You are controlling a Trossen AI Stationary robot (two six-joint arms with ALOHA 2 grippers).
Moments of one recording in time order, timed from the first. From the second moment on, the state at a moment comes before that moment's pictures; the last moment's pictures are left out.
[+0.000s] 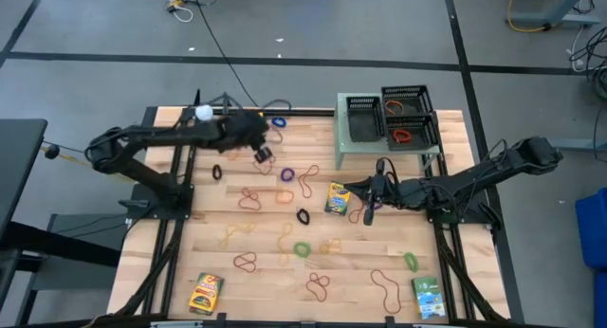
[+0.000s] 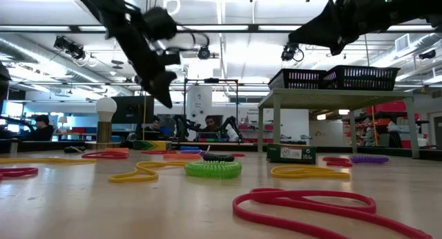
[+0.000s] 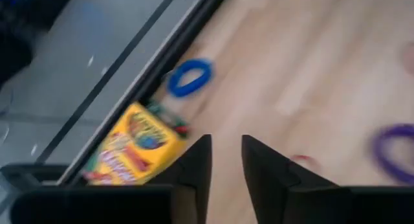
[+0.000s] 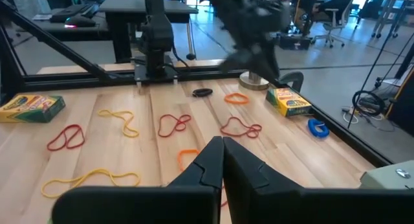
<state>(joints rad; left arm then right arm) 0.46 1.40 0.86 -0.32 -0.38 0.04 0.29 1.08 0.45 0.42 0.54 0.07</state>
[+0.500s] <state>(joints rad) 0.73 1.81 1.13 -0.35 -0.35 0.05 0.29 1.08 0.45 0.46 0.54 0.06</state>
